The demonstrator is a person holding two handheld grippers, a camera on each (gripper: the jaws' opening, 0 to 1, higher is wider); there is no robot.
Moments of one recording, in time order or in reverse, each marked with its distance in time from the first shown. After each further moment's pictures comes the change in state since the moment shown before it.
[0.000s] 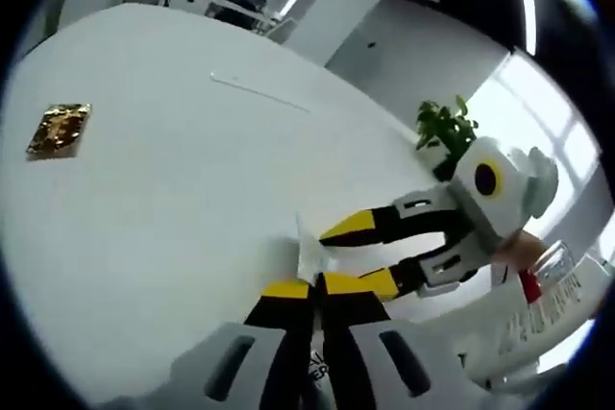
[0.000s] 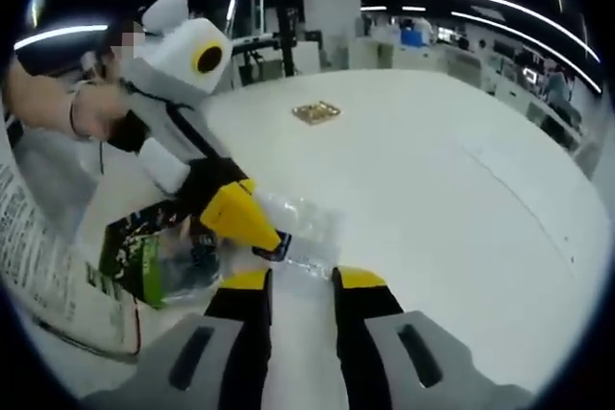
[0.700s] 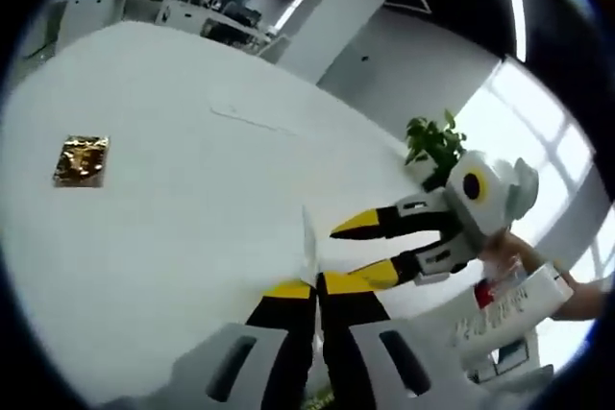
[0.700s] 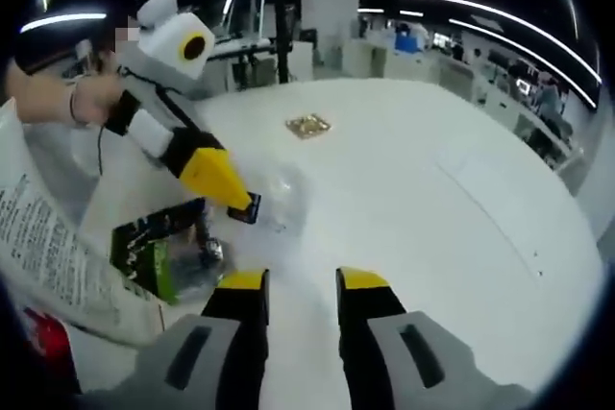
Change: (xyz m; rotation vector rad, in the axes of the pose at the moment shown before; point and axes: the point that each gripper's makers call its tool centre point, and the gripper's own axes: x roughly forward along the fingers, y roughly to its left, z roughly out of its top) left arm -0.042 -0.015 0.026 0.014 -0.066 -0.019; right arm -0.035 -0.009 0.020 -0.036 -0.001 -0.075
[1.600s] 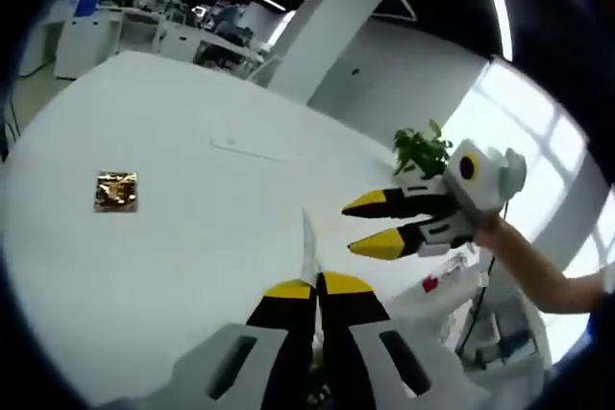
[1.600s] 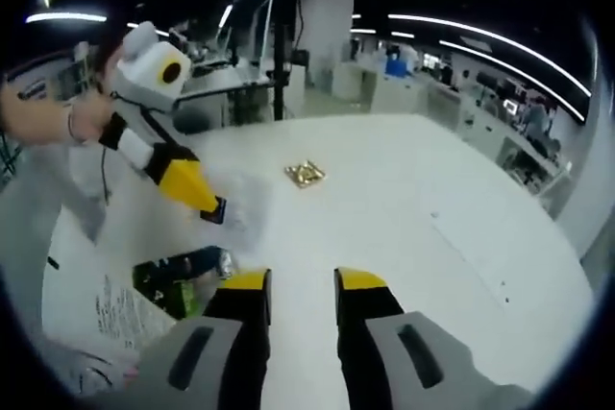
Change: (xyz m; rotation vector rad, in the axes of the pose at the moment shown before) left arm -0.070 -0.030 0.012 0.064 -0.063 -0.008; right arm -0.045 0.011 0.058 -0.023 -0.092 -0.060
